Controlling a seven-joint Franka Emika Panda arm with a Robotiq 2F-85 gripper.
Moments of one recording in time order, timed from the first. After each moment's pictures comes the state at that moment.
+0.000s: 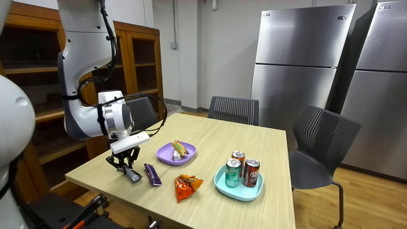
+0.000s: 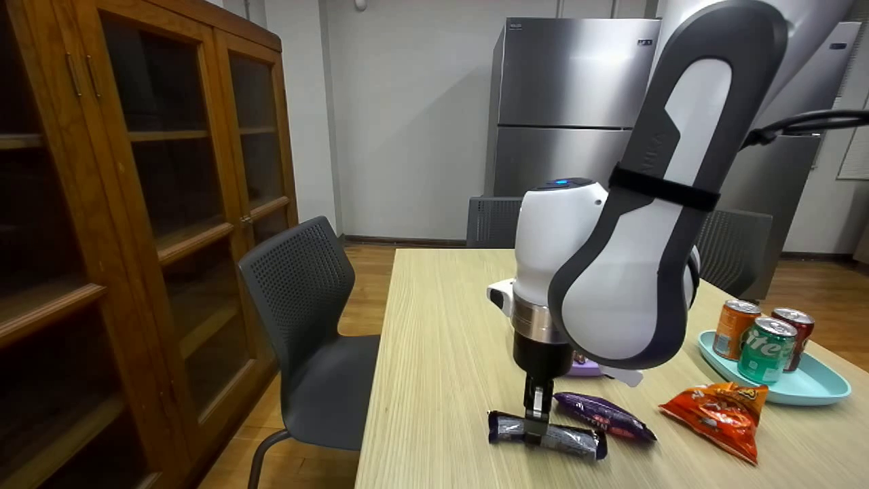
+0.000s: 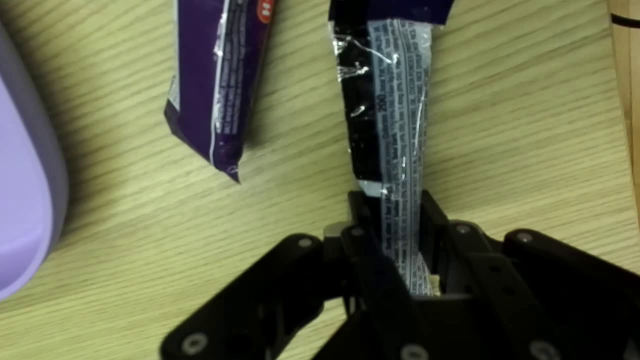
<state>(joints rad) 0.34 0.59 0.04 -2.40 -0.47 2.99 -0.44</state>
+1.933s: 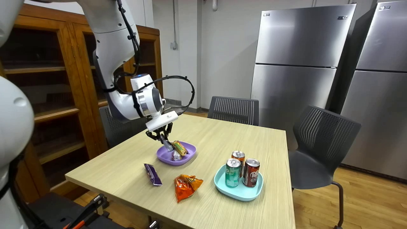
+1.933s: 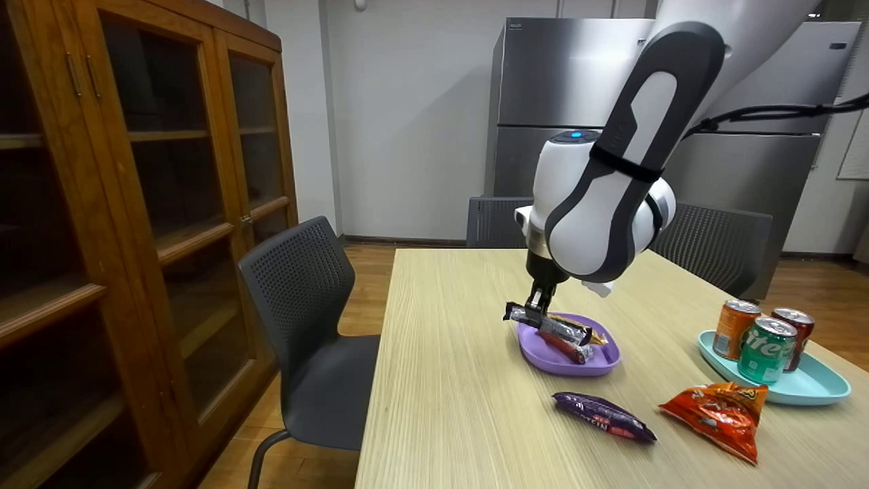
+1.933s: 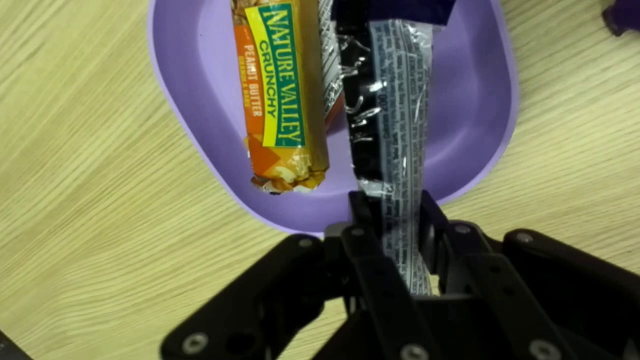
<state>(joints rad) 0.32 0.65 -0.12 -2.10 -0.46 3.01 -0.36</state>
